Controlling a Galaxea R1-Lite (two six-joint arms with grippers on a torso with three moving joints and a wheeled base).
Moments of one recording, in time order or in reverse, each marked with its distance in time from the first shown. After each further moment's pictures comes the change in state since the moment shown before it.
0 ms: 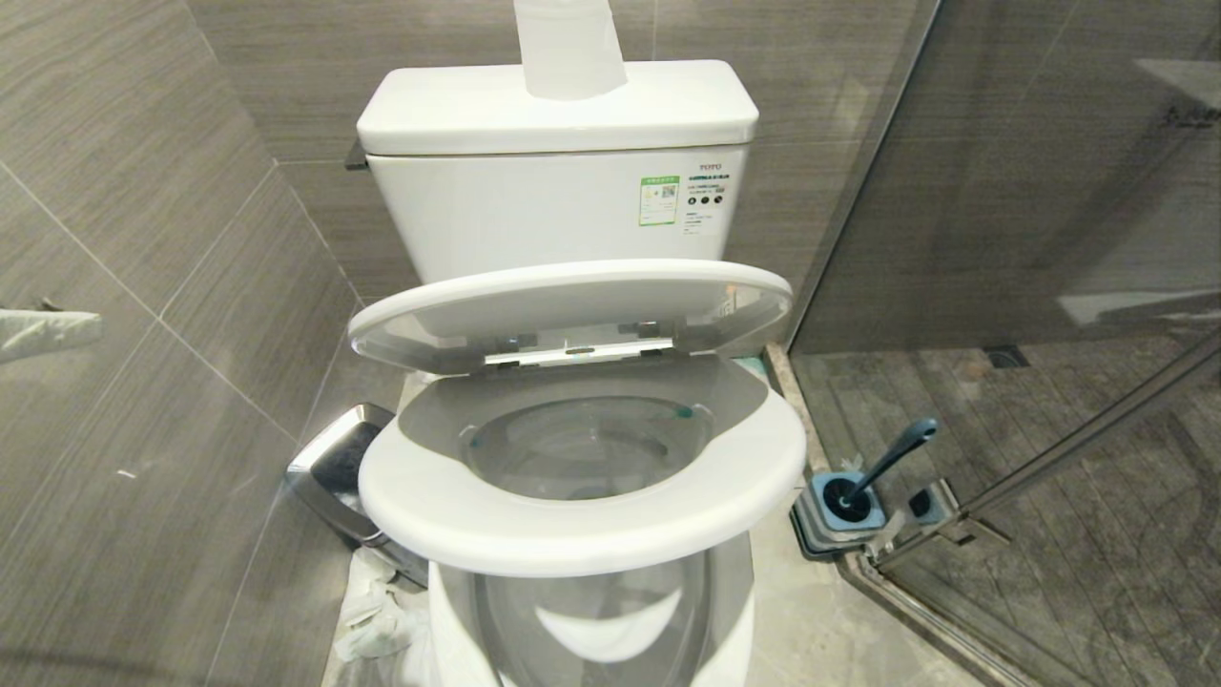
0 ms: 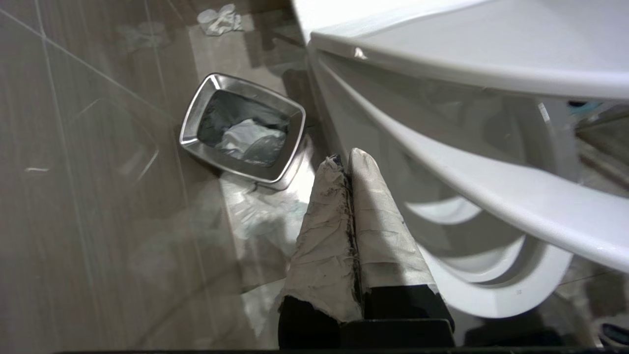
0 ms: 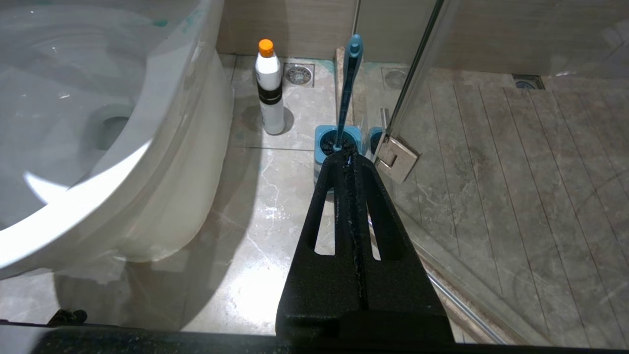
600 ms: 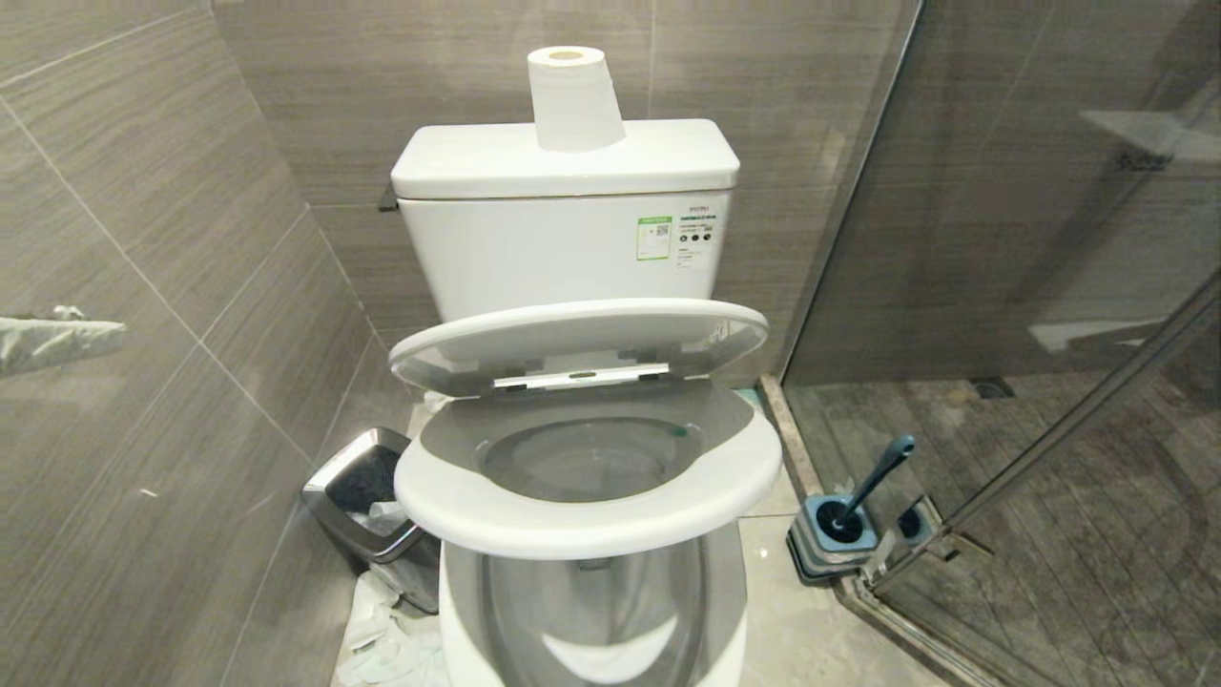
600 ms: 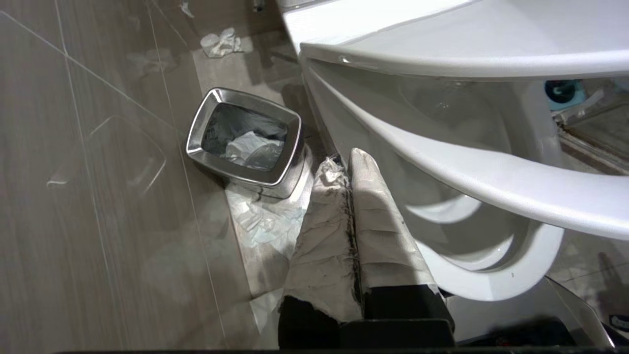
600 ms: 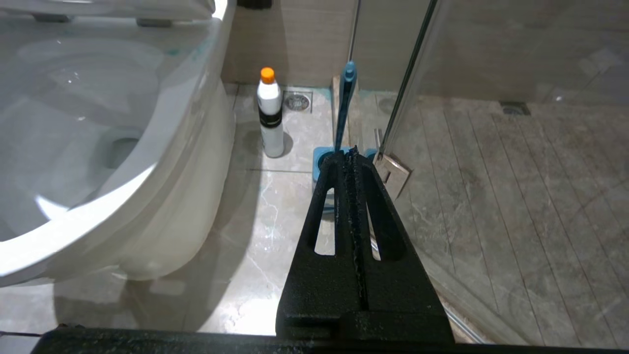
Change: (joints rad) left arm -0.056 0.017 0.001 0.005 0.024 0.013; right arm 0.000 0.000 0.000 0.000 -0.001 0.000
